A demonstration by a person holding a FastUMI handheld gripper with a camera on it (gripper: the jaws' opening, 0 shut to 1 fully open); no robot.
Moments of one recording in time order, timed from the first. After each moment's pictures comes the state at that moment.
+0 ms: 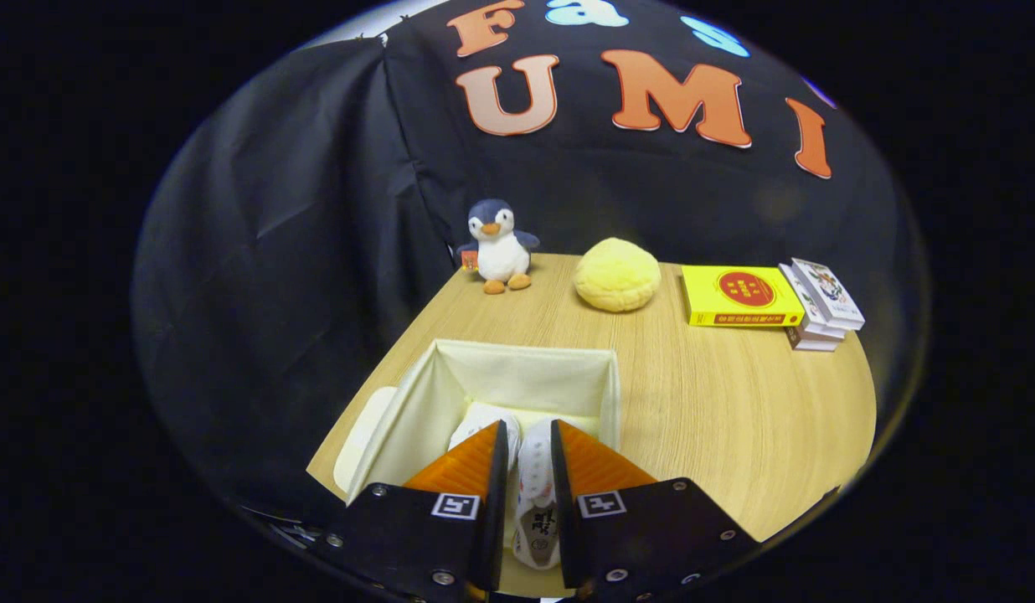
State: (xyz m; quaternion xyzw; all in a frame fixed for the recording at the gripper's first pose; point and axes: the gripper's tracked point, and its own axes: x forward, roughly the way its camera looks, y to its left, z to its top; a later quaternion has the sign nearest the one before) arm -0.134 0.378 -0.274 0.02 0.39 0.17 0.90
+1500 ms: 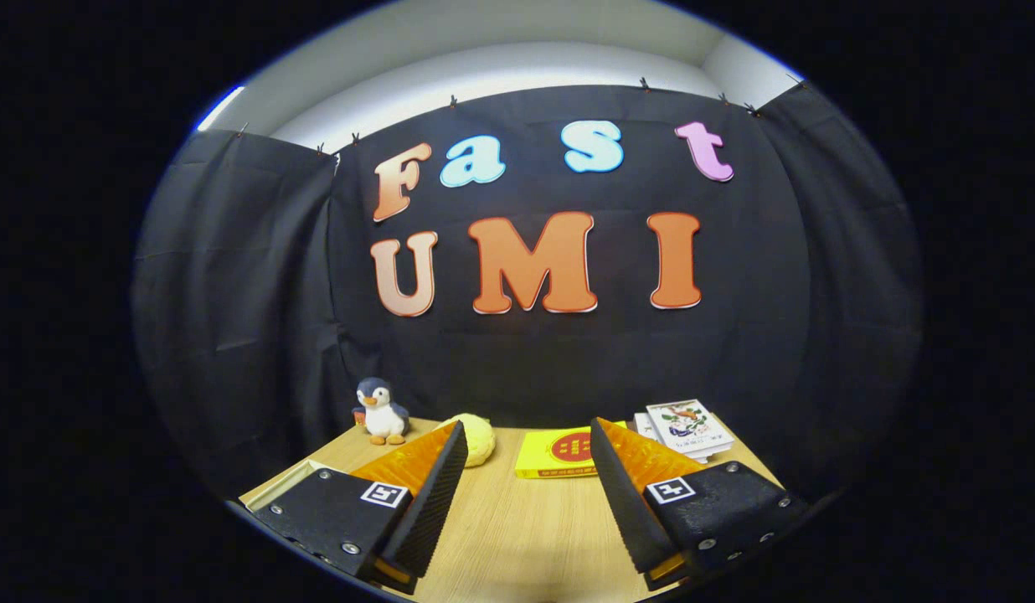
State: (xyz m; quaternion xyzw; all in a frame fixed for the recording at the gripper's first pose) arm -0.068 0.087 -0.121 0.04 0.10 0.05 0.99
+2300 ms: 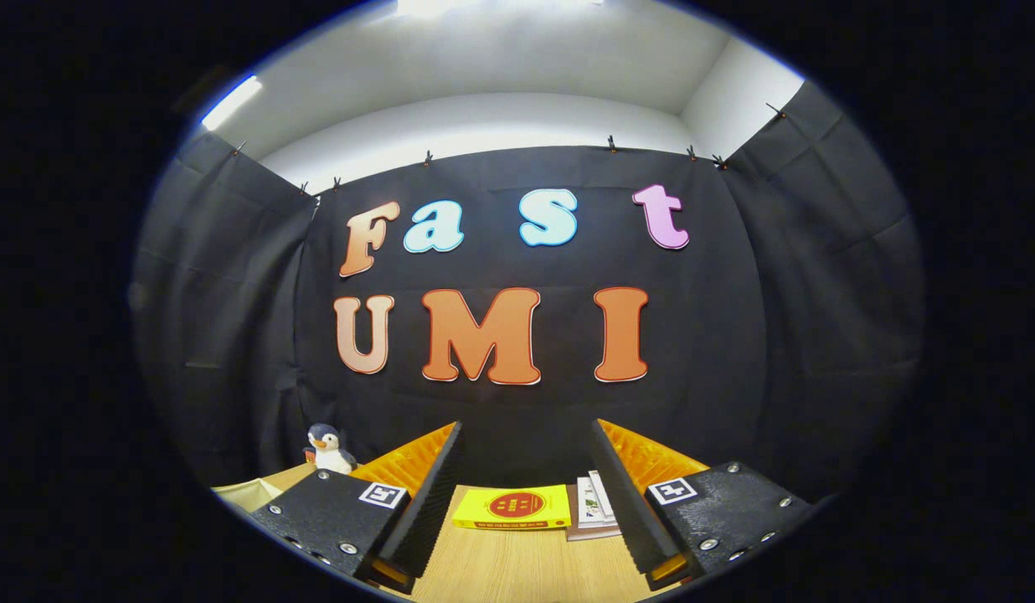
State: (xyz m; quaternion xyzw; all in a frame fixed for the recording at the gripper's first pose) arm -0.057 0.005 -0.077 0.02 -0.01 0.00 1.00
